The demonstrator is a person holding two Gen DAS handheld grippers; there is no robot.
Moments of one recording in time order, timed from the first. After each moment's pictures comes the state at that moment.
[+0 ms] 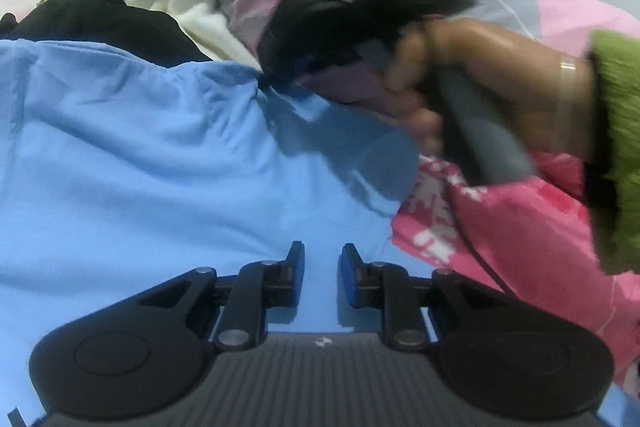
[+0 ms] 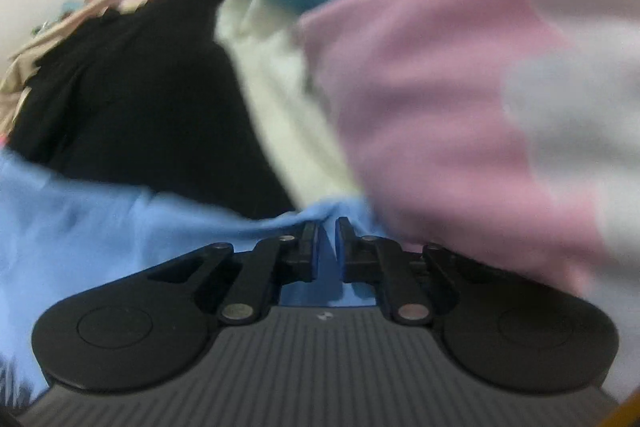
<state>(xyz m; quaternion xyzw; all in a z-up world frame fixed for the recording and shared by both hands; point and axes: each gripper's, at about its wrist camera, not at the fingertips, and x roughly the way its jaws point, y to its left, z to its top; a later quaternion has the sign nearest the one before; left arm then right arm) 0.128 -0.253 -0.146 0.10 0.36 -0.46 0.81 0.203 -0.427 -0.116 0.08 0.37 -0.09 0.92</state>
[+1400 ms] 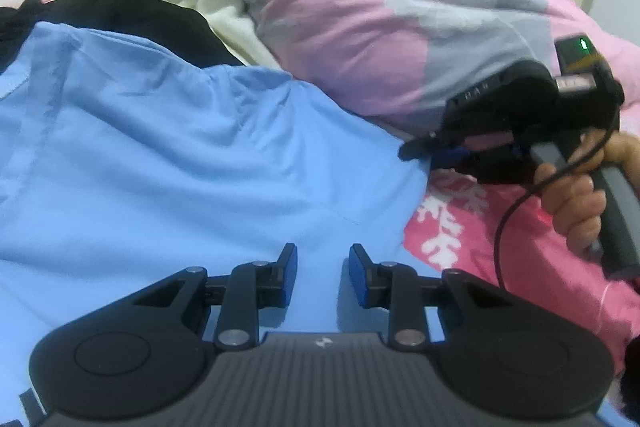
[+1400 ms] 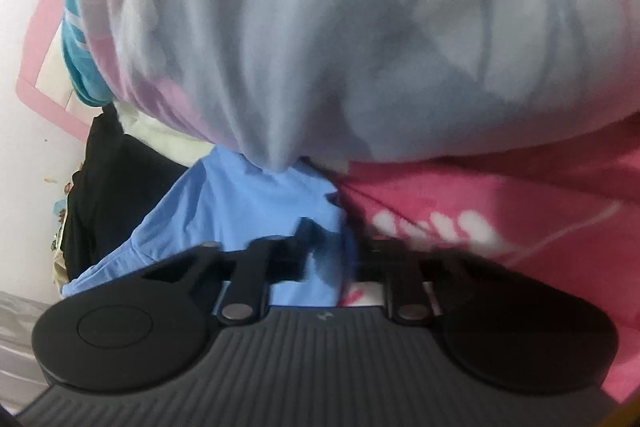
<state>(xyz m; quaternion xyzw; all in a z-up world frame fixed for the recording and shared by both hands) 0.138 -0.232 -0.136 0.05 0.37 -0.44 0.82 0.042 -0.506 -0.135 0.45 0.33 -0.18 0.81</state>
